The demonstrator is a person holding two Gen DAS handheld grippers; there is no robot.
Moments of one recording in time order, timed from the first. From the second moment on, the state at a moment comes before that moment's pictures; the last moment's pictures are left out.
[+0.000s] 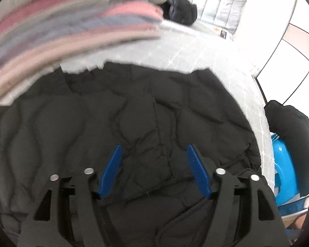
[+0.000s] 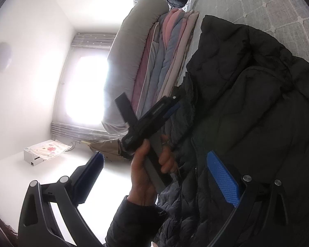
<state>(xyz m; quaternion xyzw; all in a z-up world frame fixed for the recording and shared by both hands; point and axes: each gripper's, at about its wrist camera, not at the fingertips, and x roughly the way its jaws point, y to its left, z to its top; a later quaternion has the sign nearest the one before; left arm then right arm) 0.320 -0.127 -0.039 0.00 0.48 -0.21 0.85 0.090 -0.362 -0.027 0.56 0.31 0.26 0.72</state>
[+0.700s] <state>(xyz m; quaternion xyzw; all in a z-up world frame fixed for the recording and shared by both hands) 0.111 -0.085 0.035 0.26 0.33 -0.08 0.91 0.096 -0.333 -0.021 0.47 0.36 0.24 0.77</state>
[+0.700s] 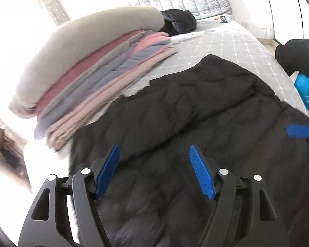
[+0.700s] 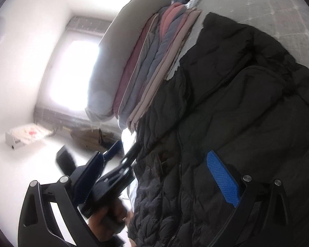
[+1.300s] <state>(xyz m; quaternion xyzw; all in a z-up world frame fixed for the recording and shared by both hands) -0.019 -0.008 0.064 0.15 0.32 -0.05 0.93 0.025 -0.271 0.011 0.28 0.34 0.22 0.87</state>
